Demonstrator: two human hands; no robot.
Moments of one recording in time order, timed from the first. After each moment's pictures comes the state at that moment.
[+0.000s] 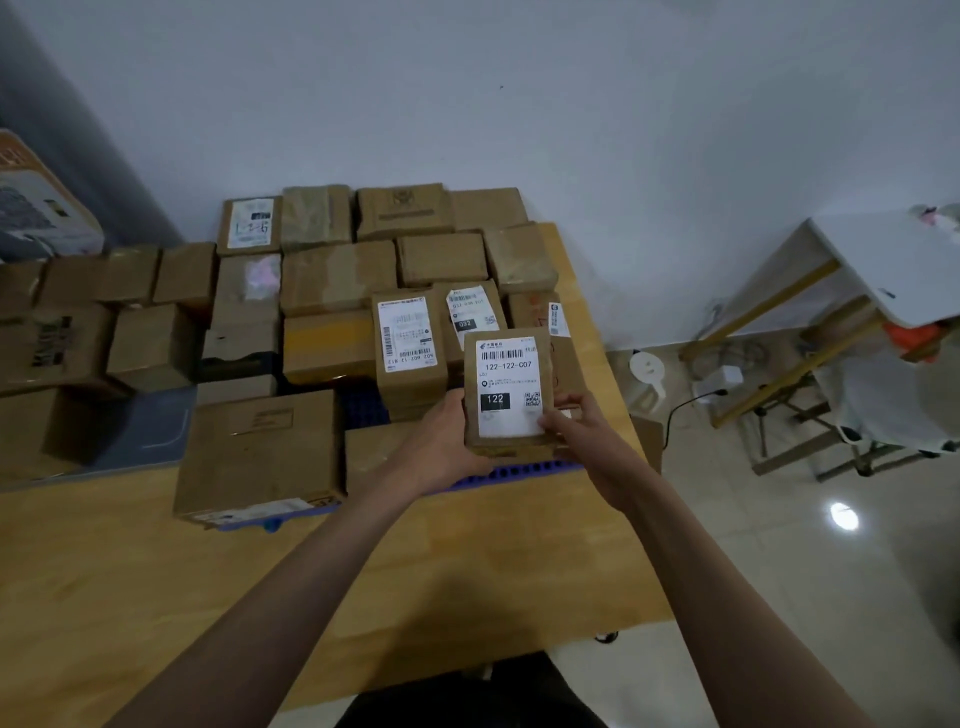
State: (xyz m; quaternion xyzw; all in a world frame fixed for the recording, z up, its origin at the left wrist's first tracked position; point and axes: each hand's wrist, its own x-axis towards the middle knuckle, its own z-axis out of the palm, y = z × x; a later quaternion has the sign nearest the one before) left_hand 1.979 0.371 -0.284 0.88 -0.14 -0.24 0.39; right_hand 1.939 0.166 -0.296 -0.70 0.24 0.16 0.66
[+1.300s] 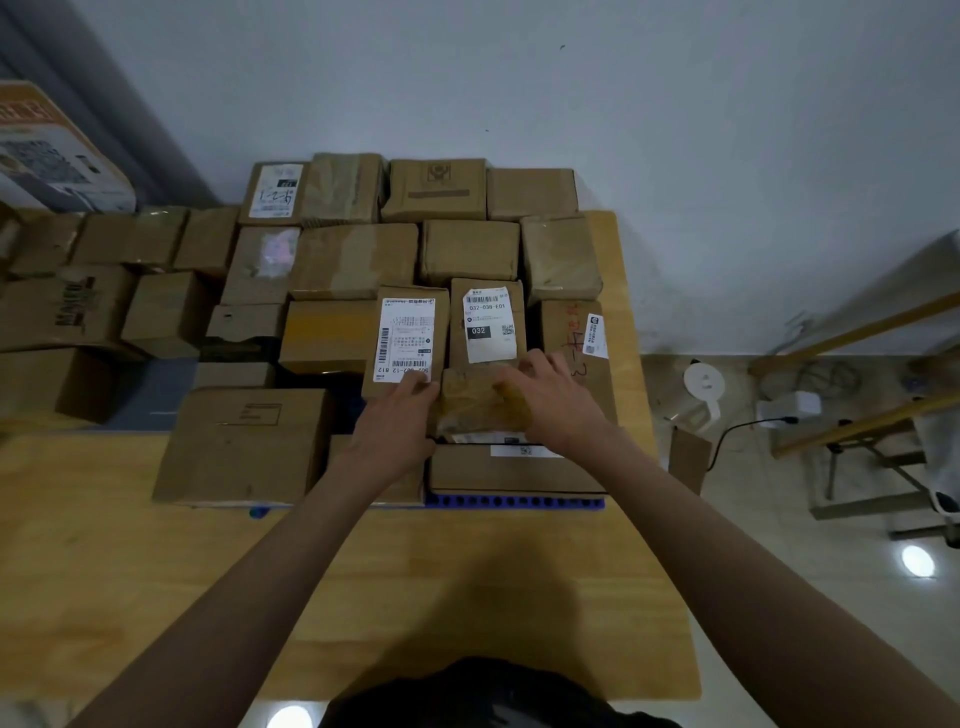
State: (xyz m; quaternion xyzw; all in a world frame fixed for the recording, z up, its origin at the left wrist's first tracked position) left_hand 2.048 0.369 -0.324 0.97 -0.09 -0.19 0.09; right_hand 2.073 0.147 -0.337 -0.97 -0.17 0.14 0.12
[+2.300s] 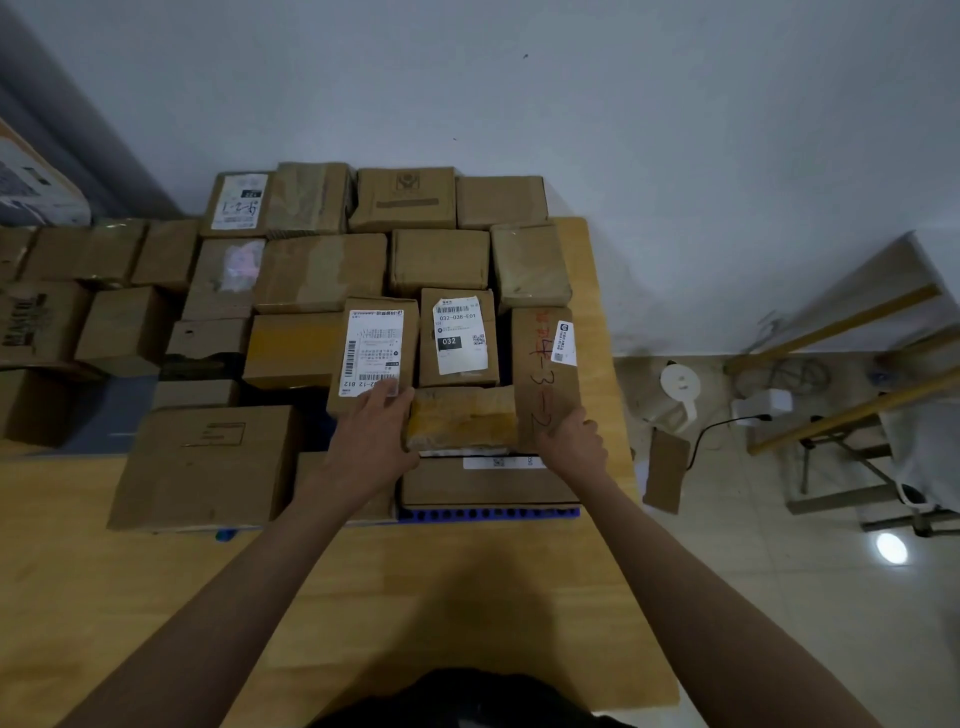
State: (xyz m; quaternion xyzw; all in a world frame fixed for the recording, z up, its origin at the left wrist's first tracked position) left_hand 2.052 0.358 -0.331 0.98 -0.06 -0.19 0.10; right_hand 2.049 0.109 -0.384 -0.90 0.25 0.24 0.28
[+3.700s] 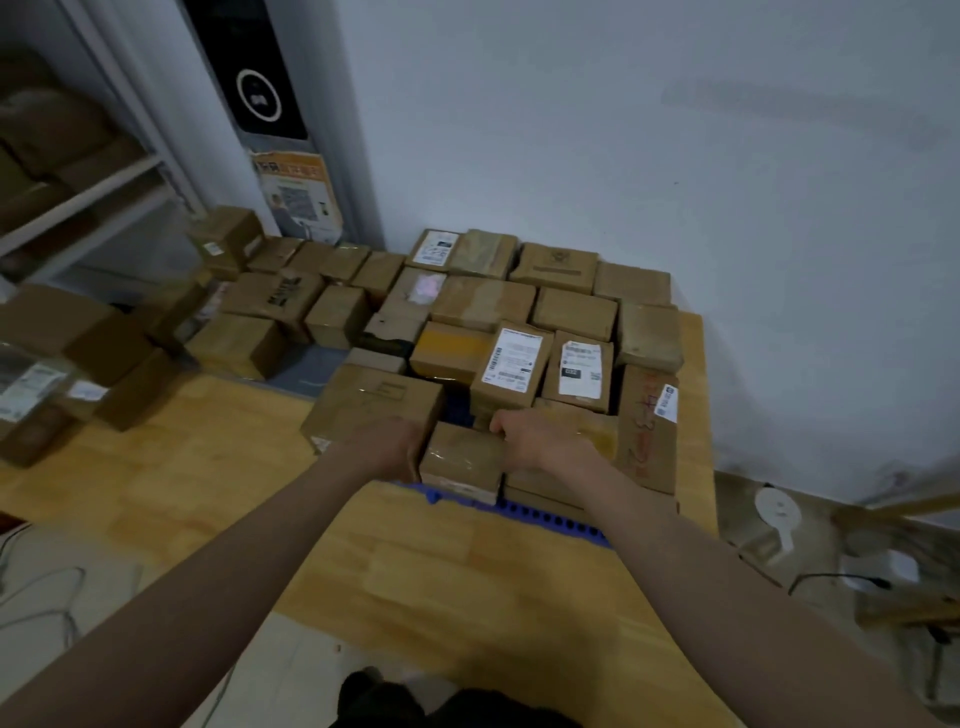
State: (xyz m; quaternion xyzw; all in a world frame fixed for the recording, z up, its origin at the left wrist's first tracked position) left_hand 1.946 0.480 -0.289 0.96 0.04 -0.26 0.05; right_hand 1.998 0.269 -0.261 -0.92 -0.26 0.29 0.06
